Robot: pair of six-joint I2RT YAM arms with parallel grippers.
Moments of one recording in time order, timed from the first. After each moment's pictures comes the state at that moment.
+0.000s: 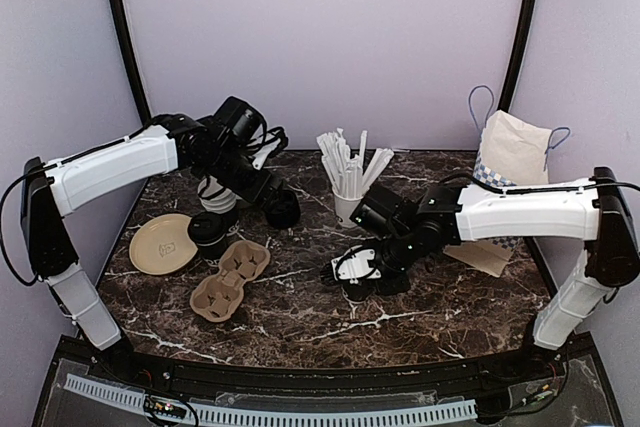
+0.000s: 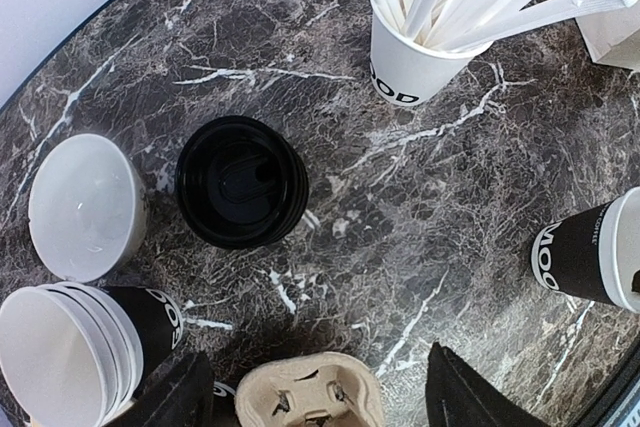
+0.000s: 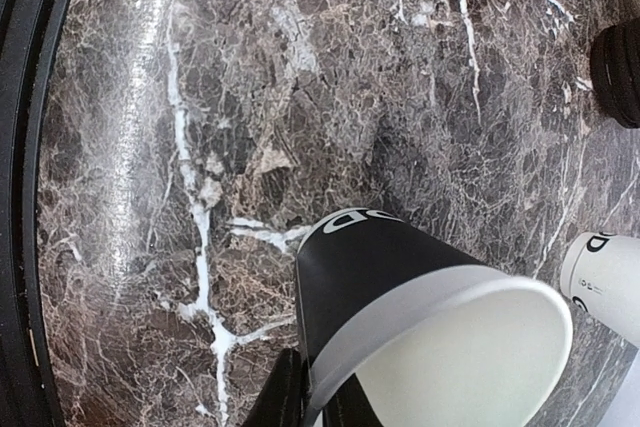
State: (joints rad) left arm -0.70 1.68 1.54 -0.82 -0.05 -0.03; right arm 1.06 1.61 1.19 -0.77 -0.04 -0.75
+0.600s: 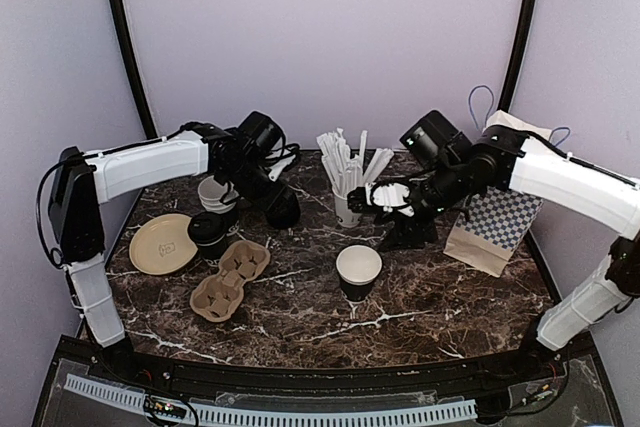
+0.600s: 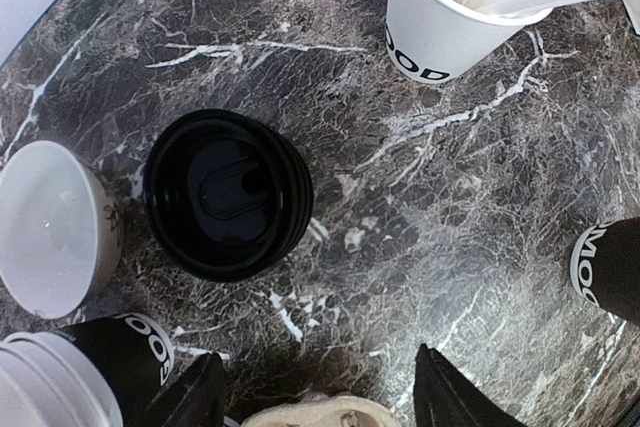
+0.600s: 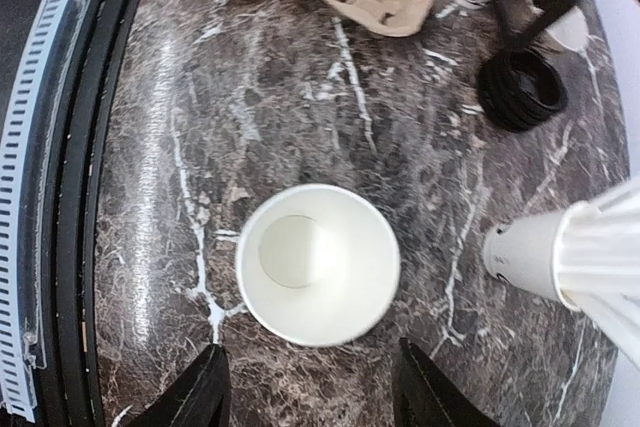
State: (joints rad) left arm -0.69 1.82 1.57 -0.80 -0.06 0.01; right arm 0.90 1.48 1.38 -0.95 -0.25 -0.75
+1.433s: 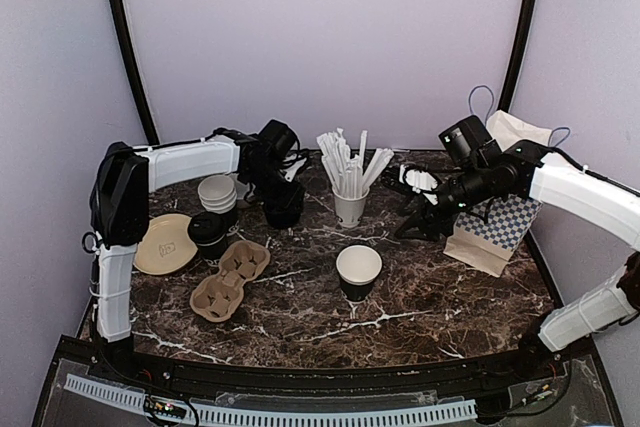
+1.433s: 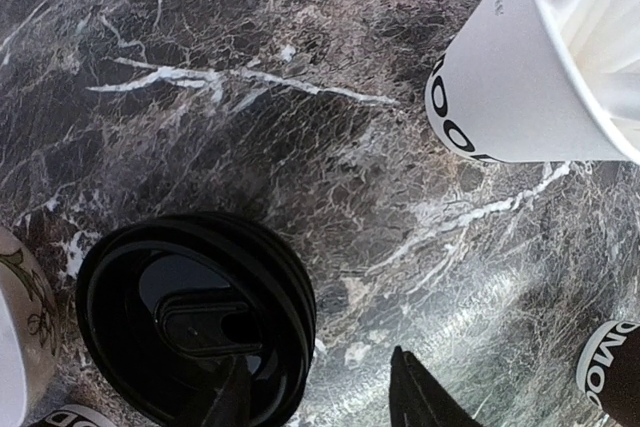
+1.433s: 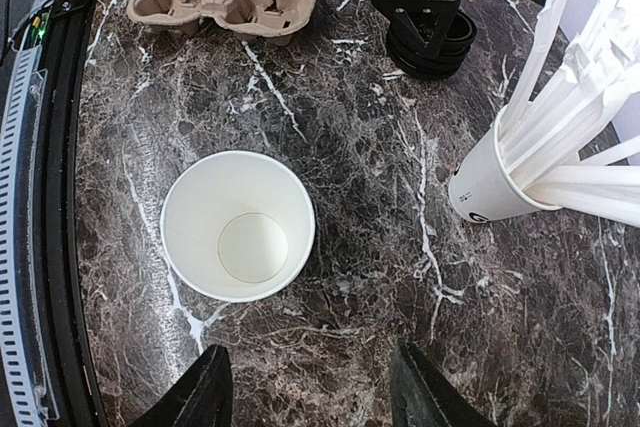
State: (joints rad) left arm -0.63 2.12 1.79 -0.74 0.06 -0.06; right arm 0.65 1.33 1.17 -0.76 -0.43 -0.61
